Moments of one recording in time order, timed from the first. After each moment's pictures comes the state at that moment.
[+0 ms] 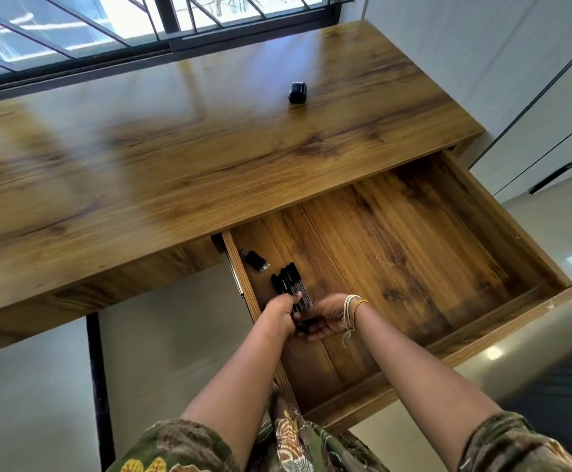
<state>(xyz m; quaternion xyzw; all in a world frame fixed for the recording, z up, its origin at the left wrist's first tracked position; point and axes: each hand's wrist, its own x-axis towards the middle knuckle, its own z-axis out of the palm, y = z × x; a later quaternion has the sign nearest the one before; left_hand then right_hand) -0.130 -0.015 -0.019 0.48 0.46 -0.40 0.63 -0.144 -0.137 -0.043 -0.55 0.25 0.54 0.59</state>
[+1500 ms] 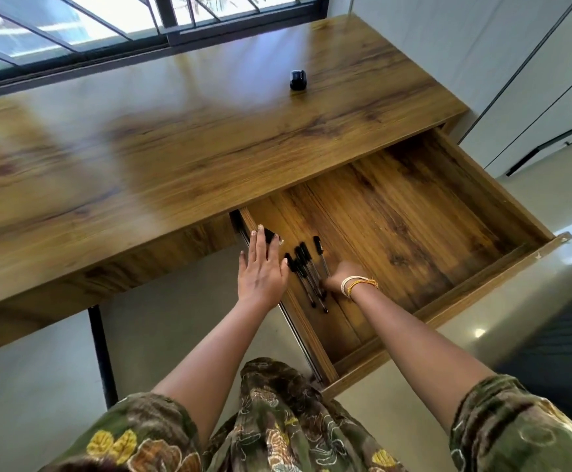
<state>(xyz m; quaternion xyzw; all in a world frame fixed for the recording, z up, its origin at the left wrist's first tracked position) -0.154 0.085 -0.005 0.97 -0.13 -0.13 0.16 -0.168 -0.100 -0.018 -0.88 0.29 0.30 0.24</state>
